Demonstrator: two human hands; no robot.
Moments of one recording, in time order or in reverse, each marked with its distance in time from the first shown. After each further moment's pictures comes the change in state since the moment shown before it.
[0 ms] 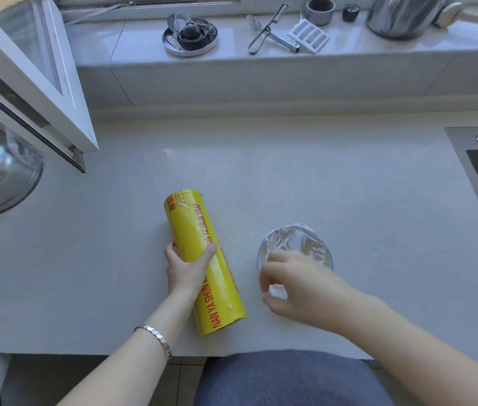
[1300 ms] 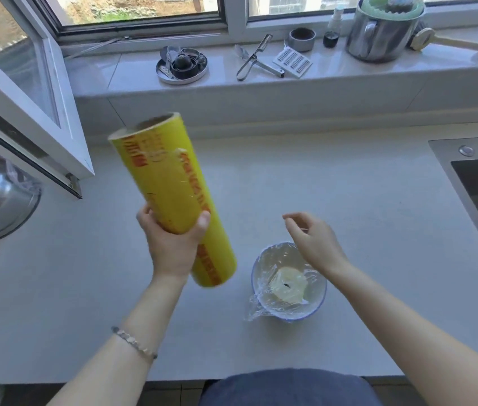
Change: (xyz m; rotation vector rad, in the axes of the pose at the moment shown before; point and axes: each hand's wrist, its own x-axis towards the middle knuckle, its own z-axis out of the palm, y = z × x) left_hand -0.023 0.095 -0.006 -0.183 0.137 0.525; right_hand 0.046 0.065 -0.017 0.627 0.526 0.458
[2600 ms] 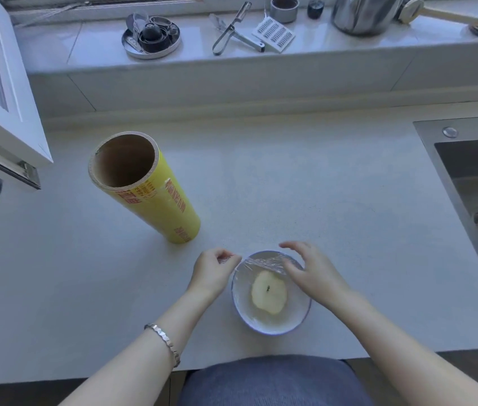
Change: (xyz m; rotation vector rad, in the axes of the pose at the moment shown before) left_hand -0.047 -0.061 0.058 0.306 -0.555 -0.286; right_hand -0.029 0.077 -0.004 -0.249 -0.148 0.006
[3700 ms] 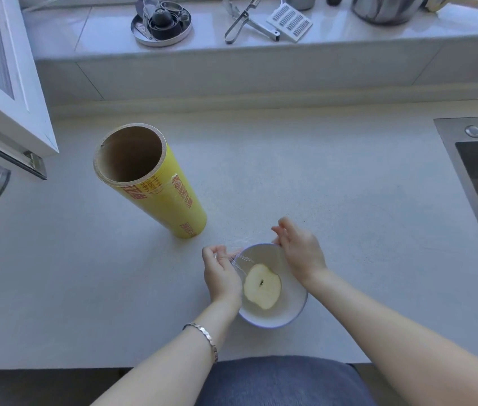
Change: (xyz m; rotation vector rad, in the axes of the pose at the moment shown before) left_hand -0.002 -0.012 0.040 -0.336 0.469 -0.052; right_hand 0.048 -0.013 0.026 0.033 0.218 -0.143
